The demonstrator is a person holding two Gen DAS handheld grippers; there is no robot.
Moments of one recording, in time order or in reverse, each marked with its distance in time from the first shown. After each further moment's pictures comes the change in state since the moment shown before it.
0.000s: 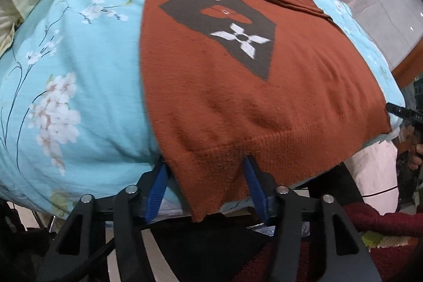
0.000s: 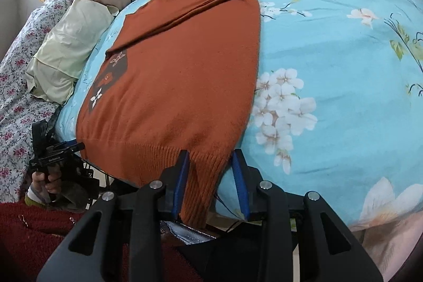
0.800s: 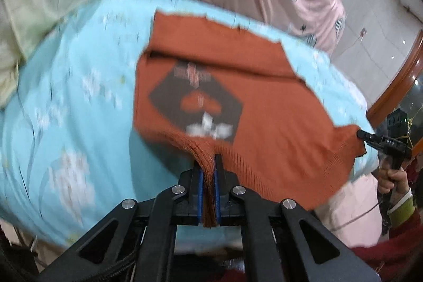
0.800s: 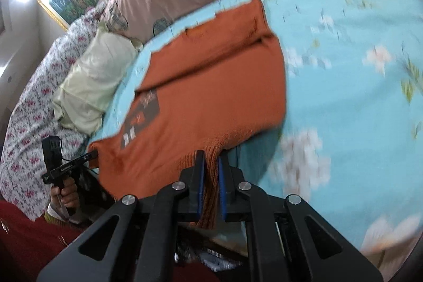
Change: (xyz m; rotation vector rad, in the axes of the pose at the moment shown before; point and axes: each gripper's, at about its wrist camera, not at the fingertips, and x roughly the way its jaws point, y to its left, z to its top) left arm -0.084 0.005 0.062 -0.054 -0.261 -0.131; right arm -0.035 0.013 0.045 0.032 -0.184 0.141
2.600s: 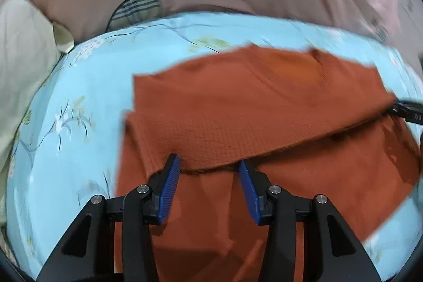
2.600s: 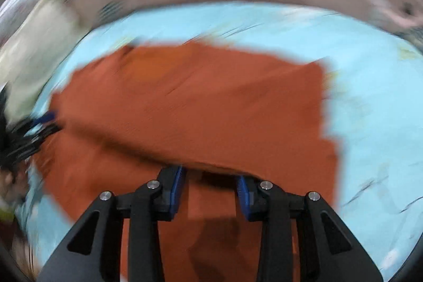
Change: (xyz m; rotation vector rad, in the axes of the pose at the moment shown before) left arm 0.267 0.042 0.244 0.131 0.036 0.322; right arm 0.253 -0.025 0.248 -0.243 0.079 -0.305
